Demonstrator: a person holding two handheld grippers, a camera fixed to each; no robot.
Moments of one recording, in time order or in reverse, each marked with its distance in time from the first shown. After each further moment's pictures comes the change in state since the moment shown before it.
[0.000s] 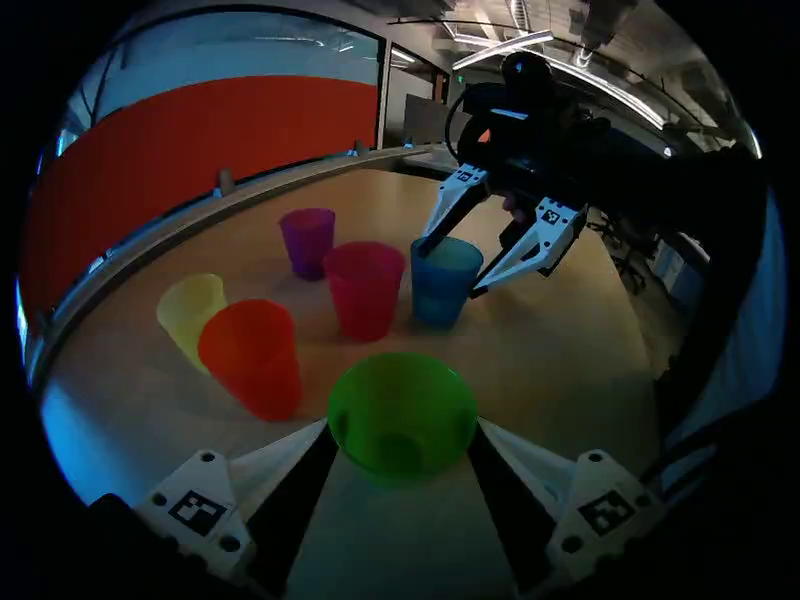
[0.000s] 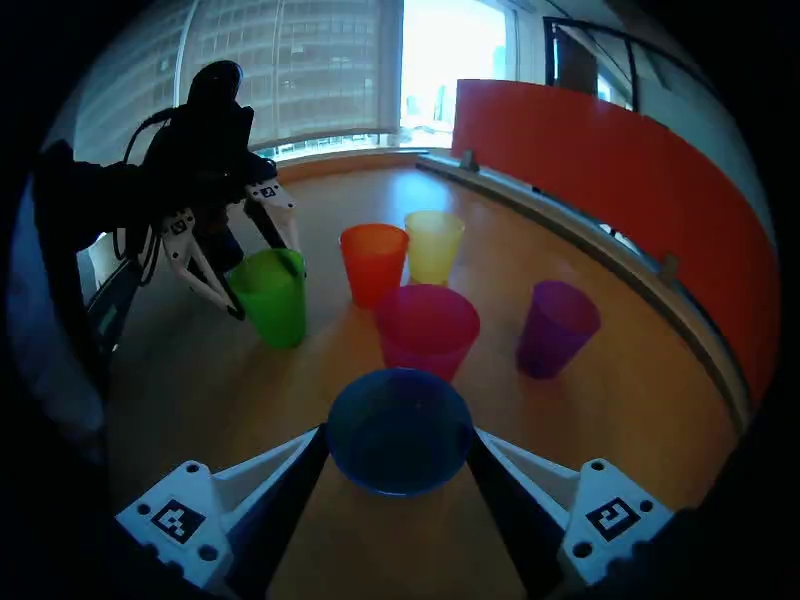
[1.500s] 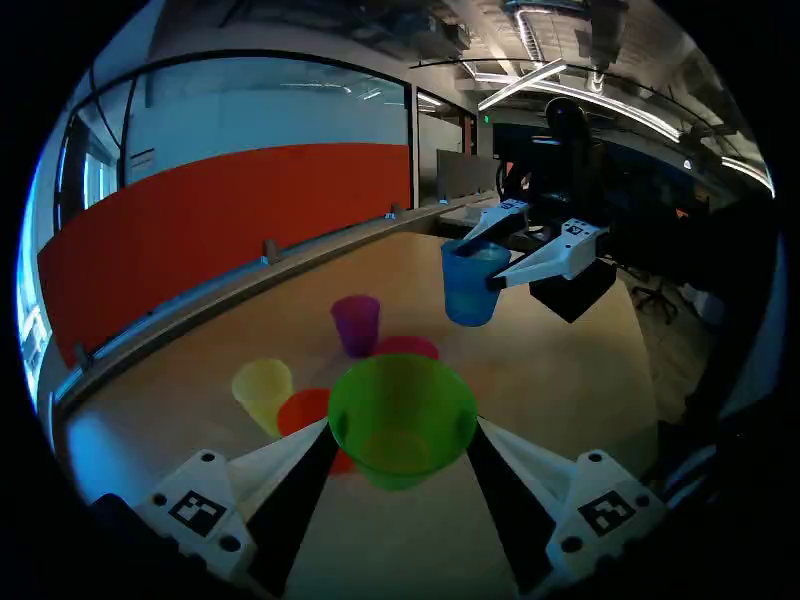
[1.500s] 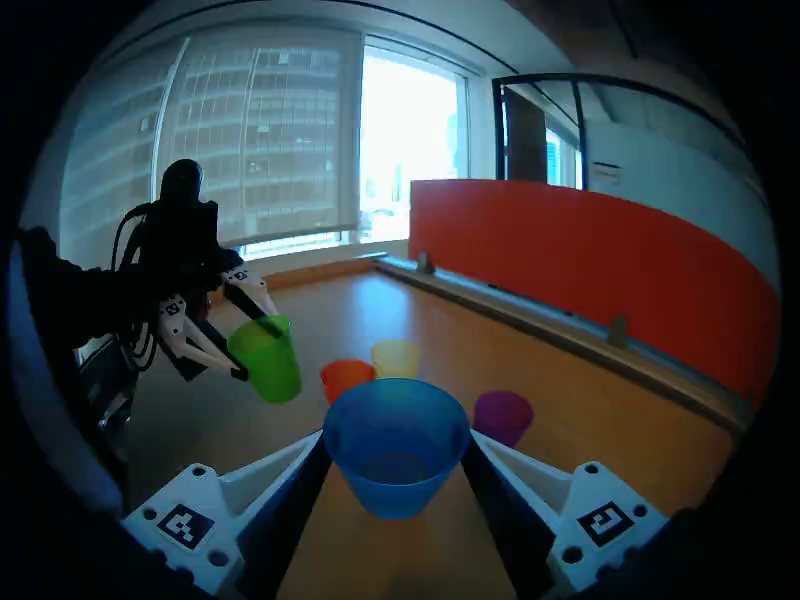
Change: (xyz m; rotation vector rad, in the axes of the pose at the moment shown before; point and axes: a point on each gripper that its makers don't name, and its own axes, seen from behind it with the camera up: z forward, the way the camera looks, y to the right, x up) left arm 0.082 -0.018 -0.053 0.158 0.173 0.023; right arm 0.105 0.008 -0.058 -0.122 0.329 0.084
